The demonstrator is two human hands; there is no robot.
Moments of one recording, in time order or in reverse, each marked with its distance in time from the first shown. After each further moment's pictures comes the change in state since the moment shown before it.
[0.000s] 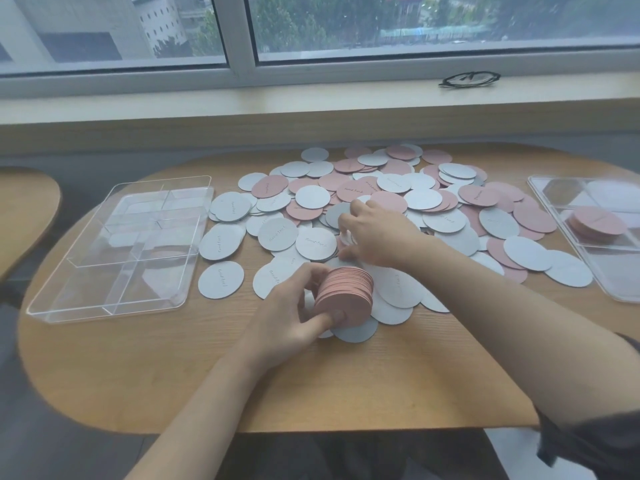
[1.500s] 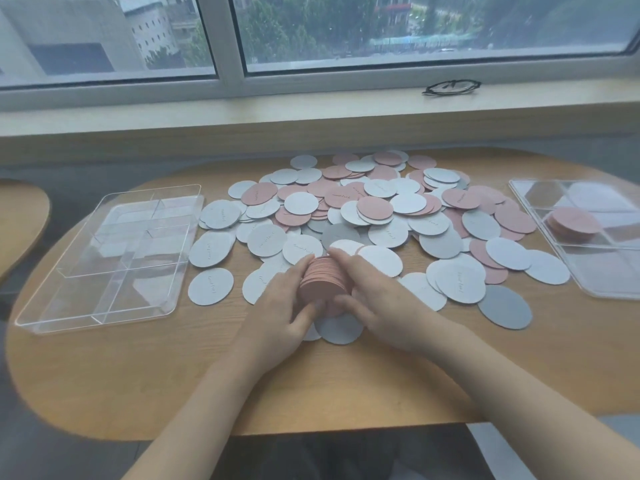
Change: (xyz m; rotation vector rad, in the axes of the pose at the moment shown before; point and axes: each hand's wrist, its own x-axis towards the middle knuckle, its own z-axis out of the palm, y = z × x) left_hand 0.006 -0.020 0.008 0.280 0.055 -0.008; right_hand -0.097 -0.026 0.030 0.683 0.157 -0.106
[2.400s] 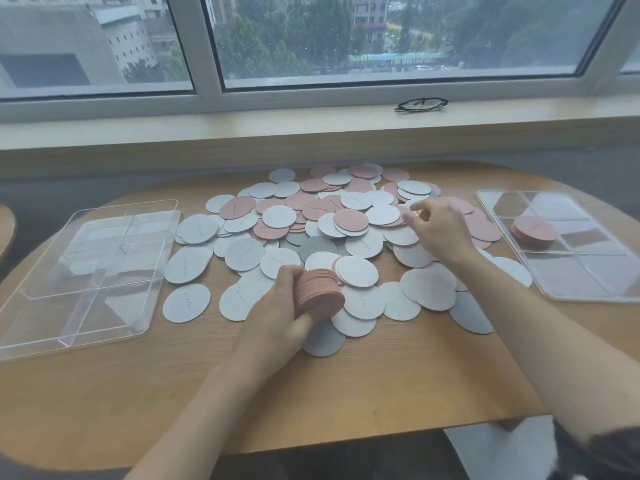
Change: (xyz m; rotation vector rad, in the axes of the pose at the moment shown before) left_hand 0.016 0.032 0.013 -0.050 0.016 -0.068; right_hand 0.037 0.112 -0.107 -0.173 0.549 0.558
